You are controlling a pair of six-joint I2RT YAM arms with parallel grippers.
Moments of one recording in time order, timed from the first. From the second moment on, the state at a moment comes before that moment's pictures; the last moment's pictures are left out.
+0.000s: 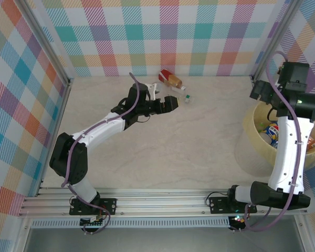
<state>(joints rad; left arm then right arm) -0.57 1.68 1.30 -0.05 0.43 -0.71 -0.15 1.32 1.86 -1.26 0.18 0.17</state>
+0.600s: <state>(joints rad) -0.49 1.51 1.08 -0.13 0.06 -0.80 0.09 1.47 1.62 -0.72 -0.36 0.26</state>
